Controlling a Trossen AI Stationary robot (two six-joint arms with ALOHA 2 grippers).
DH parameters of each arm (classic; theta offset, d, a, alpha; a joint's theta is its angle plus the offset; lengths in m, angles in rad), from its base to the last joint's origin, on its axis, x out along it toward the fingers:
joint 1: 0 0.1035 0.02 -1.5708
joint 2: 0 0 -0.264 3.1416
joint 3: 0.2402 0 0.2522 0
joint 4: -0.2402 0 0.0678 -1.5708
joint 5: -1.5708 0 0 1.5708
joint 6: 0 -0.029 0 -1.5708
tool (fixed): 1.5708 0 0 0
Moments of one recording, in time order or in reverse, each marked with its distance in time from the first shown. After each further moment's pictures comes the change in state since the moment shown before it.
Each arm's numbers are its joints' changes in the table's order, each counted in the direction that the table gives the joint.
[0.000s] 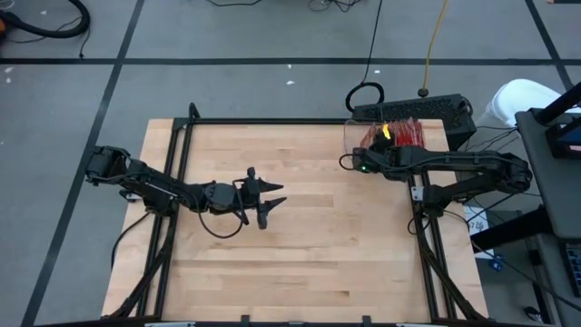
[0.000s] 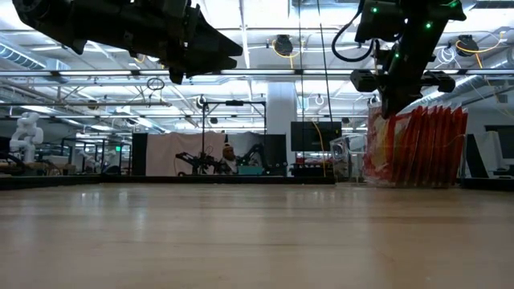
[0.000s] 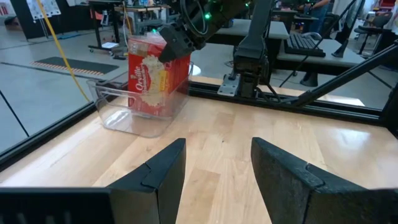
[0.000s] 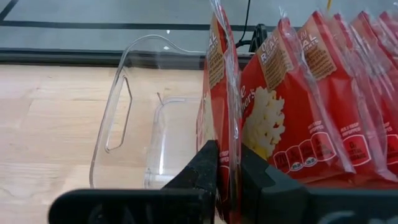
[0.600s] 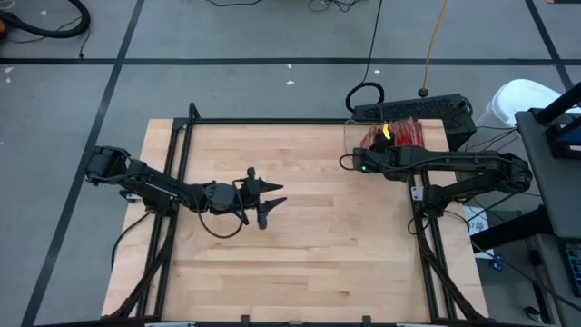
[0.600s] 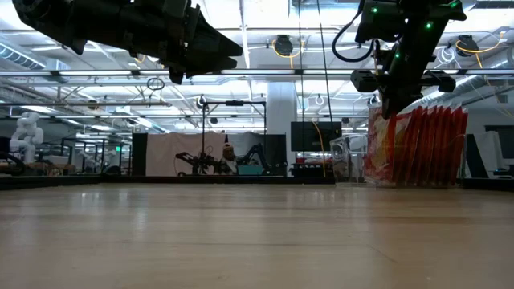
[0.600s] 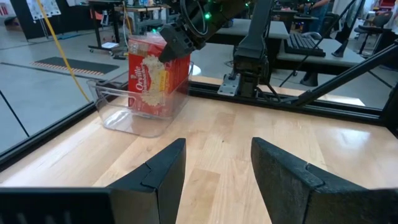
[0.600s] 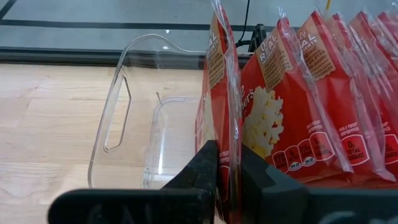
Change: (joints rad) left arm 0.000 0.000 0.000 -0.001 0.000 -0.001; right arm 0.000 0.000 0.000 -0.005 -0.001 0.000
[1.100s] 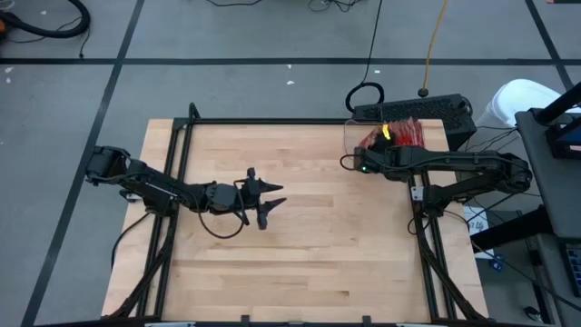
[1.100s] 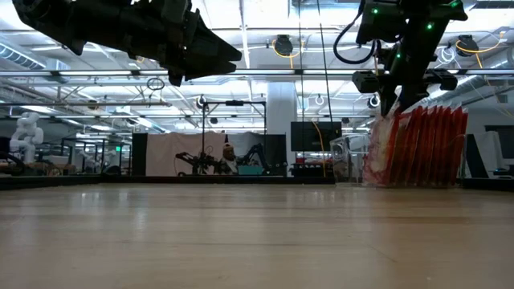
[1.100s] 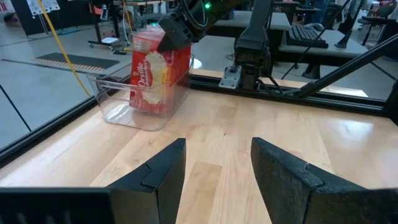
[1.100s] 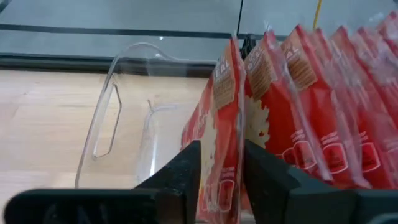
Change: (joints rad) left arm 0.000 0.000 0.000 -0.030 0.000 0.000; right arm 0.000 0.000 0.000 -0.019 -0.037 -0.004
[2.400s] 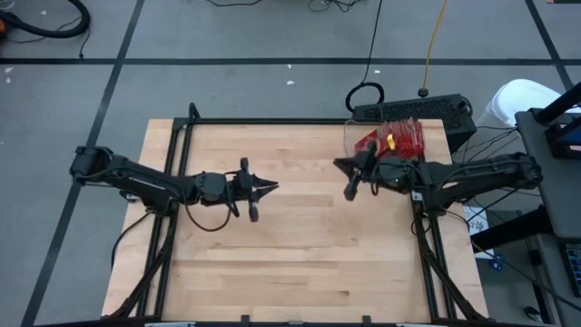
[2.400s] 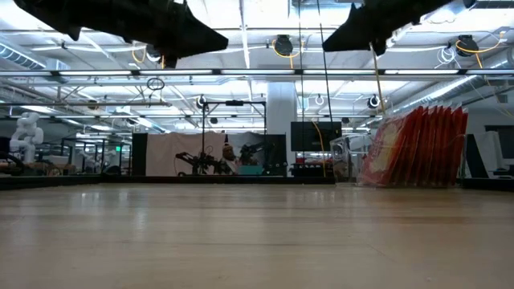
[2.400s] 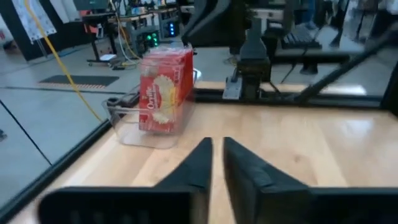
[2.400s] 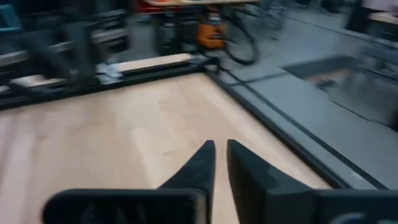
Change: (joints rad) left arm 0.053 -0.166 0.001 -0.133 -0.076 -0.123; right arm 0.260 -0.197 -0.127 0.909 0.328 1.050
